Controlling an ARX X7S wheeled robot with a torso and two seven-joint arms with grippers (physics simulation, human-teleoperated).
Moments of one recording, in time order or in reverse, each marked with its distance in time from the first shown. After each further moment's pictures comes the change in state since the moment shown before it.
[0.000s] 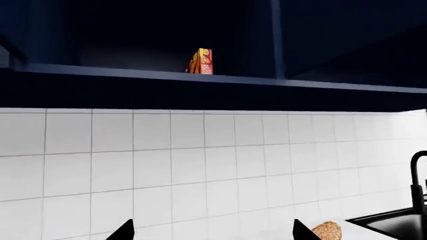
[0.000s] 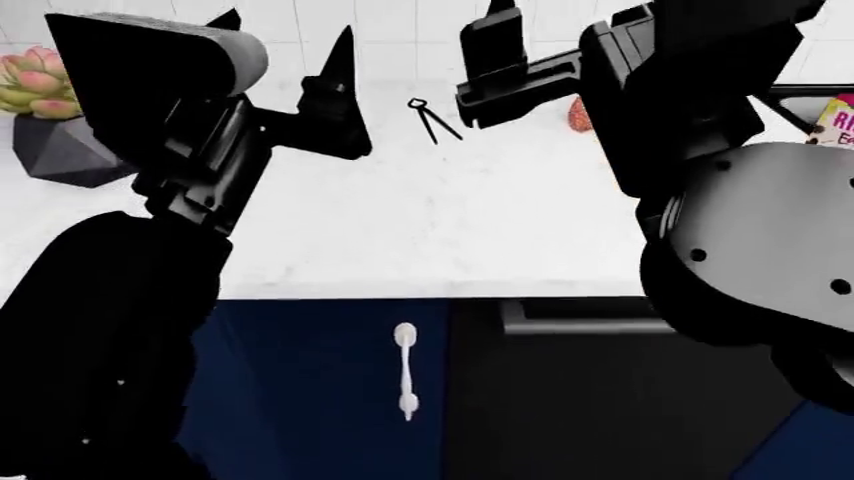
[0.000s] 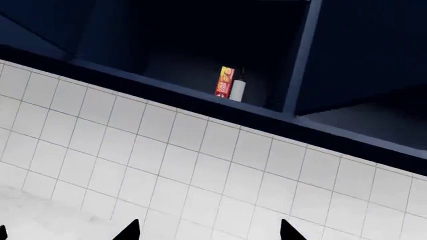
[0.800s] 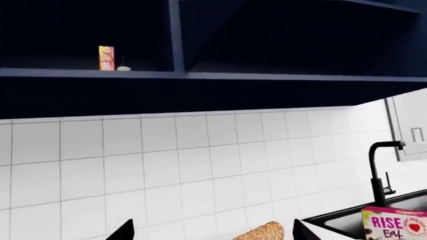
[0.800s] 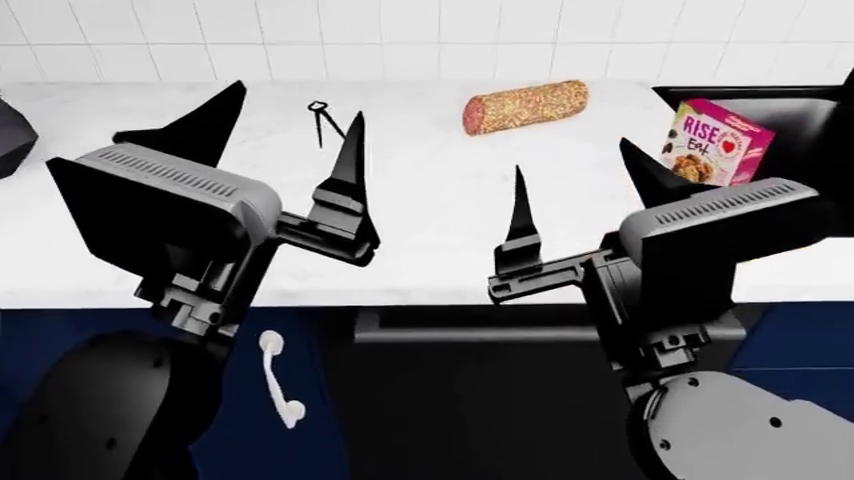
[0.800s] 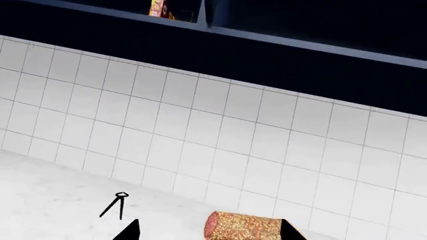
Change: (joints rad) left arm 0.284 -0.062 0.057 0.210 0.006 0.151 -0.021; right arm -0.646 0.192 -0.094 -0.081 -0.490 -0.525 -0.178
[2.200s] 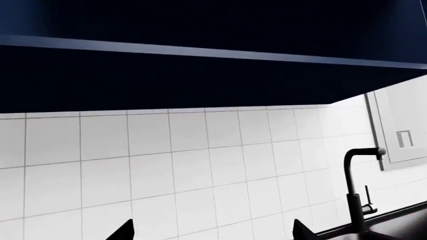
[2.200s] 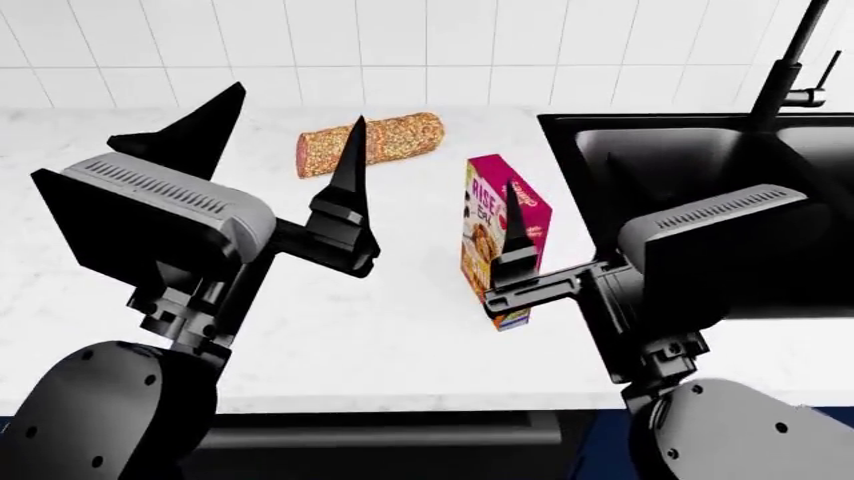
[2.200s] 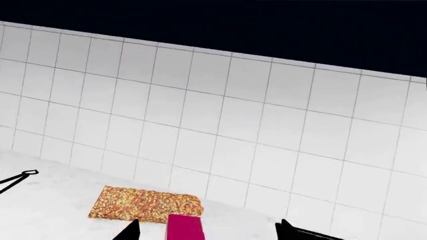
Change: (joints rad) left arm 0.016 -0.043 0.012 0.029 -0.063 0.020 -0.039; right arm -0.018 0.012 0.013 -0.019 0.079 0.000 -0.018
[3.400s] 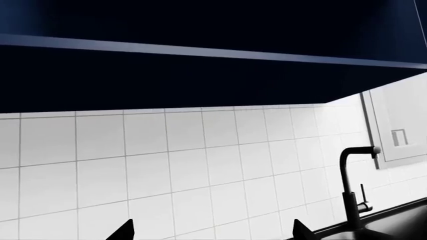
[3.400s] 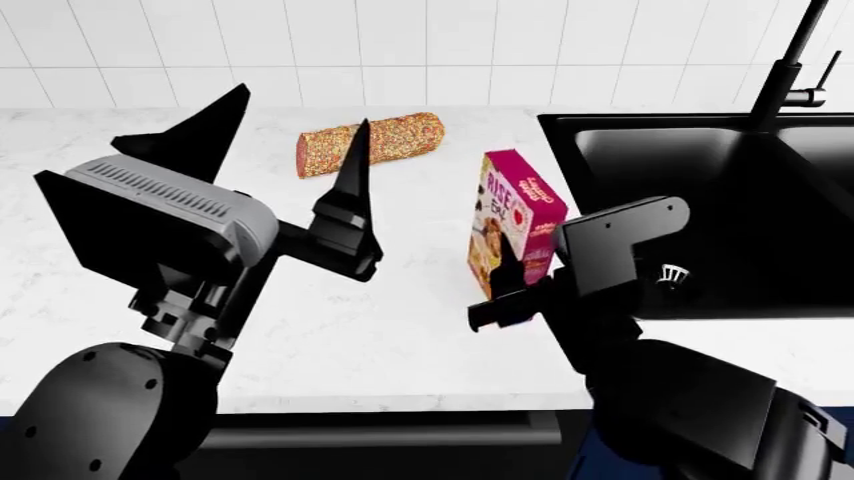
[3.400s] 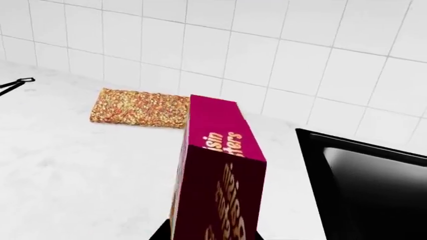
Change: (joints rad) left arm -0.001 -0.030 0.020 0.000 -0.037 0.012 -0.030; right arm 0.051 -0.116 -0.057 0.288 0.162 0.136 -0.095
